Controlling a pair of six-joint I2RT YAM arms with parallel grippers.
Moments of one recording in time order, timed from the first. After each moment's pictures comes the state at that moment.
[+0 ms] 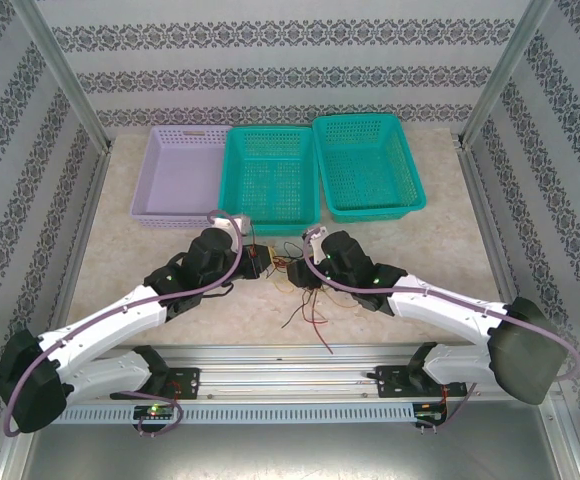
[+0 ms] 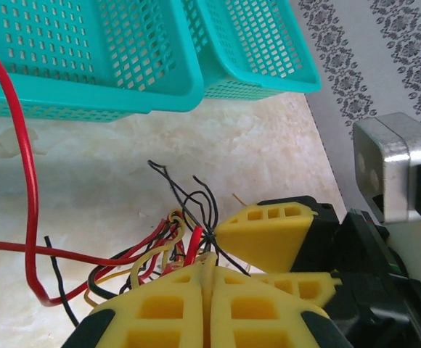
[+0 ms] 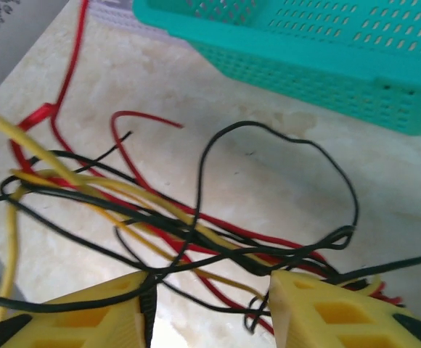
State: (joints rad) left arm -0.73 1.06 0.70 -0.12 0.08 -0.80; right arm 0.82 1.24 0.67 -0.04 -0.09 0.44
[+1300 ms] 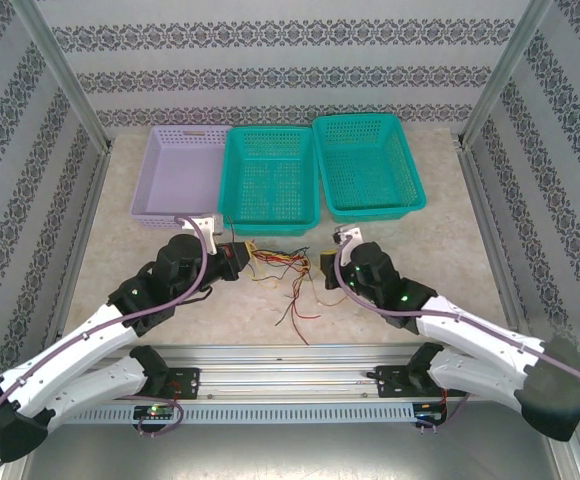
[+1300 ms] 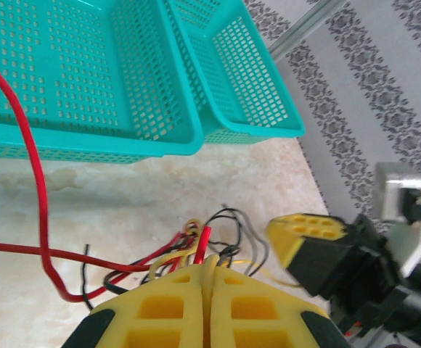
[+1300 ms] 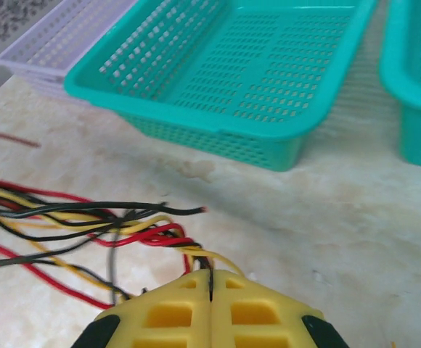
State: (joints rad) left arm -0.73 0.83 0.74 -0.32 -0.04 -0.76; right arm 0.75 0.95 0.51 -0.05 0.12 0.40
